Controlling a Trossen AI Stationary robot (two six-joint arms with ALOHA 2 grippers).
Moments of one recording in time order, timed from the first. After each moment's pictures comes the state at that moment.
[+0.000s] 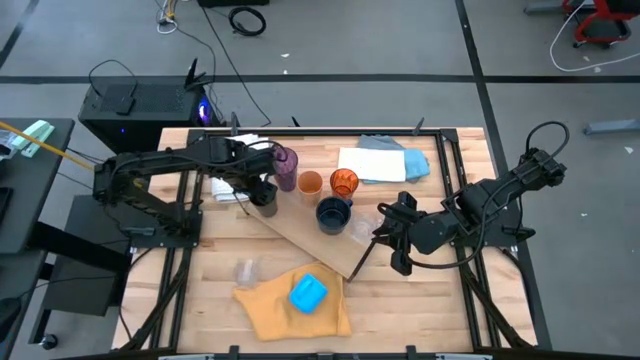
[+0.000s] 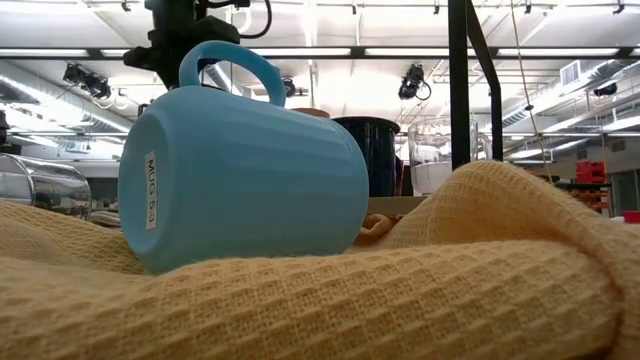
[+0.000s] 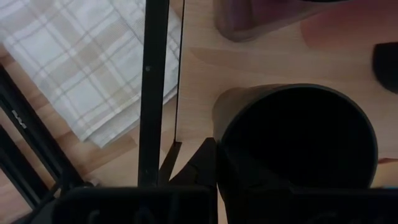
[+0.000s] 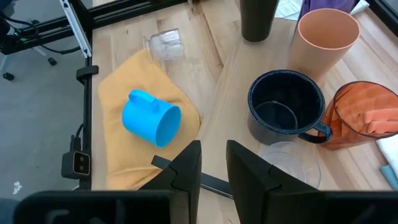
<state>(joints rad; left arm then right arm) 0.20 1.41 1.34 -1.31 -0.16 -0.85 0.52 1.33 1.45 -0.97 0.41 0.65</state>
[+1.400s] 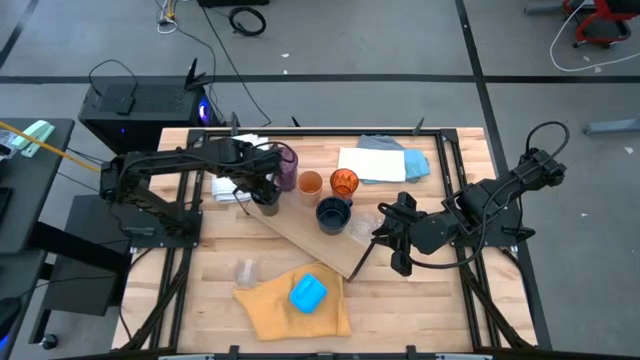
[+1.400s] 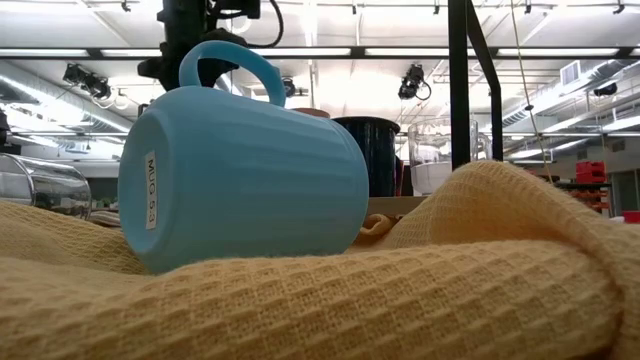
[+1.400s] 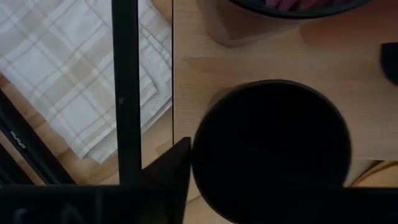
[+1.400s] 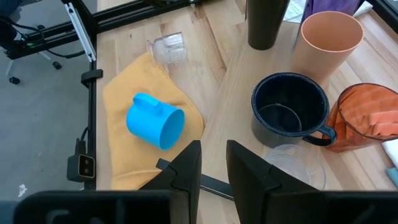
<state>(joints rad) 0.21 1.47 1.34 -1.27 -0.17 -0.77 0.52 1.33 1.45 -0.96 0.41 0.66</state>
